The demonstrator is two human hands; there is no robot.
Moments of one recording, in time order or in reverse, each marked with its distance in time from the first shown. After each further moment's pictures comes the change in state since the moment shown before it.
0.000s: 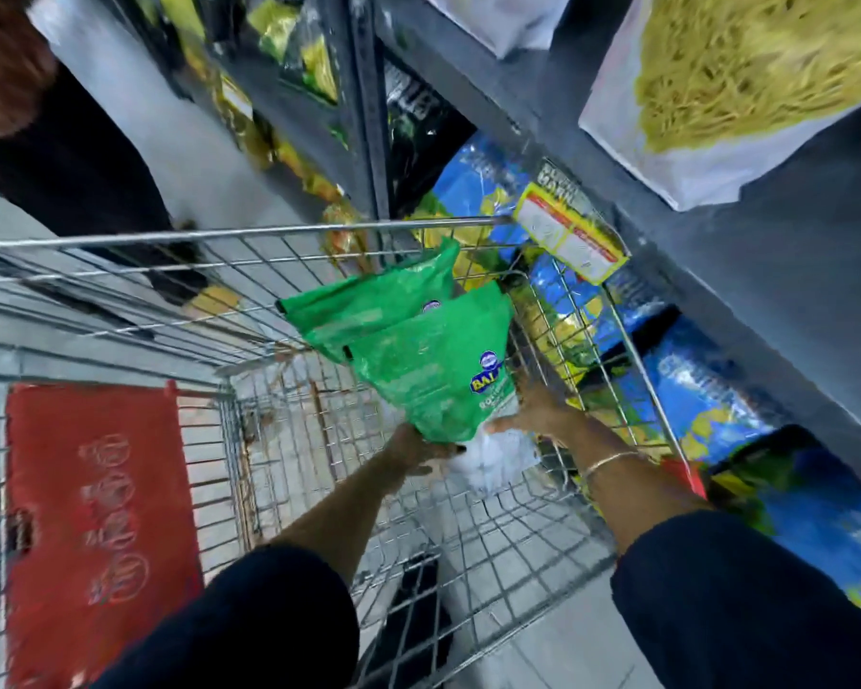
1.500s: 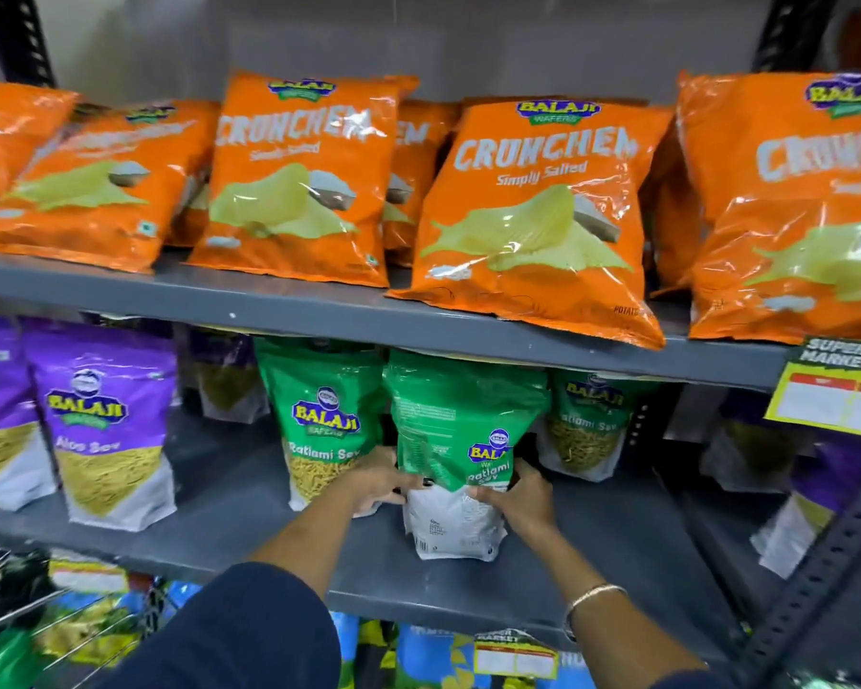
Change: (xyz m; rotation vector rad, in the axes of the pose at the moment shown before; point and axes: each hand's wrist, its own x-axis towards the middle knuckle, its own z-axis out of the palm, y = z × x) left_hand -0.236 0.264 0.414 0.522 -0.368 0.615; right_hand -0.455 0.191 -0.237 0.550 1.251 -0.114
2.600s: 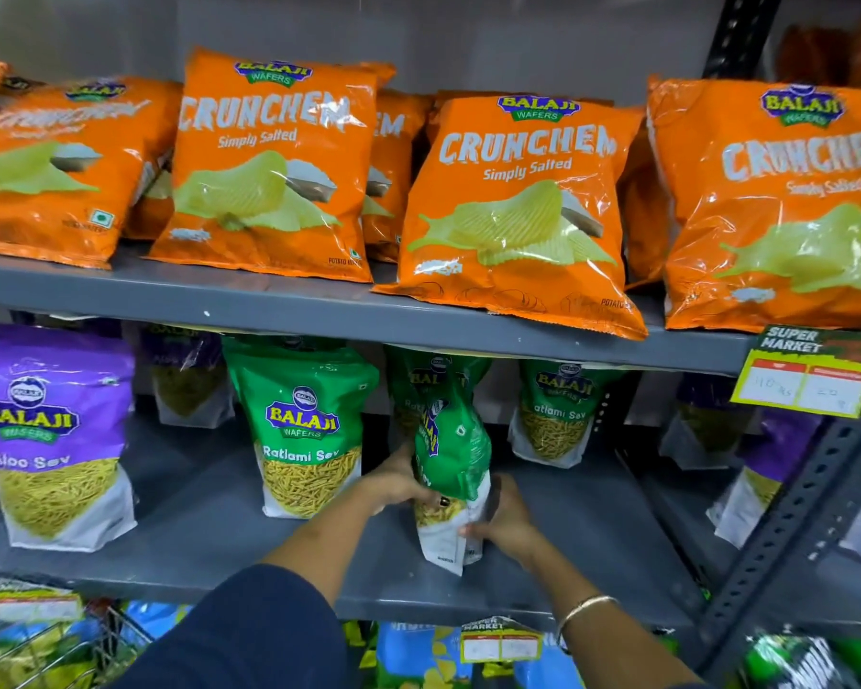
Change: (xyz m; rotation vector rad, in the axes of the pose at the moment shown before) left_hand 0.002 0.004 0.031 0.259 -0.108 0.184; right_hand -0.005 0.037 0.005 -0.050 -0.115 0.071
